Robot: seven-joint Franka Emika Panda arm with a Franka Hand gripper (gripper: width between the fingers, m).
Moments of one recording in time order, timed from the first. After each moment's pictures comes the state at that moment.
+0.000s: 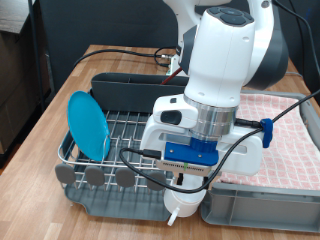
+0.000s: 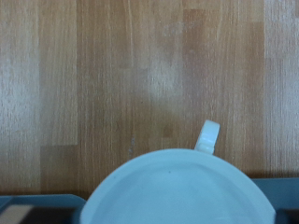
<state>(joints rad) 0.18 0.60 -0.20 -1.67 -0.03 2.47 0.82</state>
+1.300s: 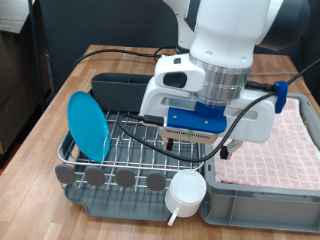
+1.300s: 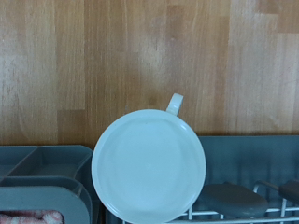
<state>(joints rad) 0.19 0.54 -0.21 -1.51 -0.06 2.16 0.80</state>
